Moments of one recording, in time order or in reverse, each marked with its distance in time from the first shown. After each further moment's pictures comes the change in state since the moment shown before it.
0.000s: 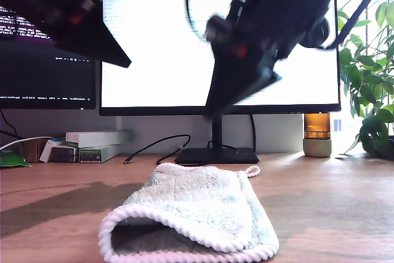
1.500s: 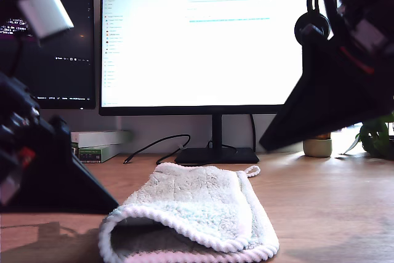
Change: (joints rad) left arm -0.425 0.067 -0.394 0.245 -0.297 -0.132; right arm 0.190 -0.276 -0.378 0.066 0.013 0.002
